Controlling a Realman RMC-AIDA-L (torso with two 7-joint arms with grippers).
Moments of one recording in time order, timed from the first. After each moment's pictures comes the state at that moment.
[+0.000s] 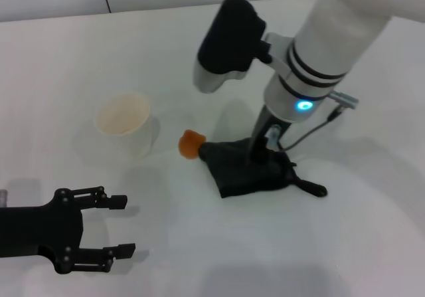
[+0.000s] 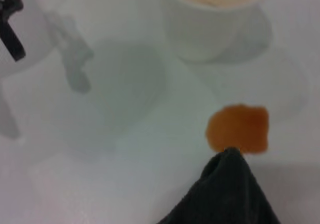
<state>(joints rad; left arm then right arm) -0.72 -2.03 2.85 -0.50 0.01 1.86 -0.81 0.87 2.03 -1.81 -1.14 -2.45 -1.39 2.67</state>
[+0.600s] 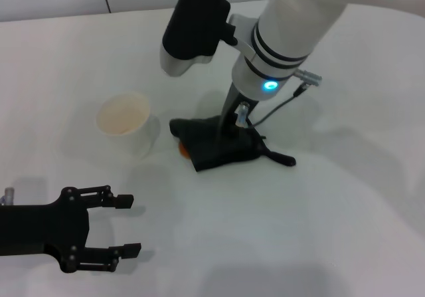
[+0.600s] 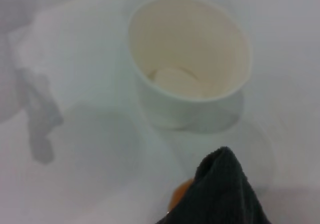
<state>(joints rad) -0.74 -2.04 2.85 -0.50 0.01 1.86 -0.81 1.01 2.03 -1.86 -0.98 -2.41 -1.22 2.65</state>
